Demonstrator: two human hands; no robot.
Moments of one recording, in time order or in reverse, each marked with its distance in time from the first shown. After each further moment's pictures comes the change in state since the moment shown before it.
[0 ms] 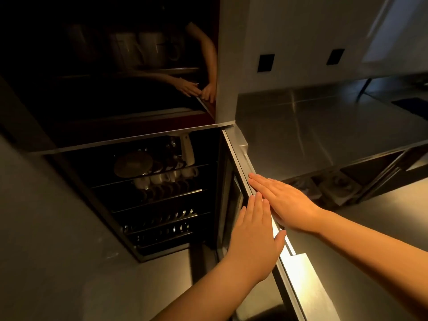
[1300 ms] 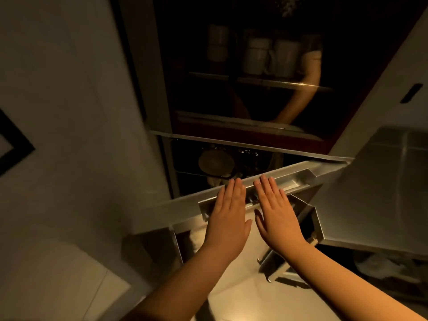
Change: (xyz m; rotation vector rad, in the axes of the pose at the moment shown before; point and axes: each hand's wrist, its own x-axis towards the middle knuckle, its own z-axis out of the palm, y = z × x) left_hand -0.016 -0.196 -0.055 0.472 0.284 -0.462; right_hand 0.177 -0.131 0.056 0.070 0.130 -0.040
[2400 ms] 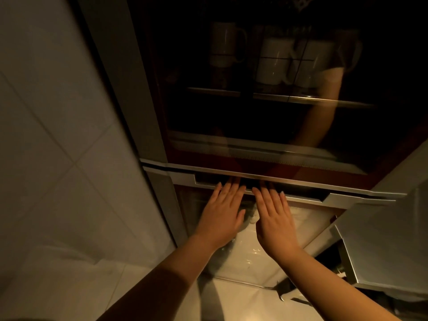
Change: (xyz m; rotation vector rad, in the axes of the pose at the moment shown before) left_hand 0.125 -0.080 0.064 -0.156 0.028 0.146; right_hand 0.104 0.015 0.061 -0.079 0.076 0.017
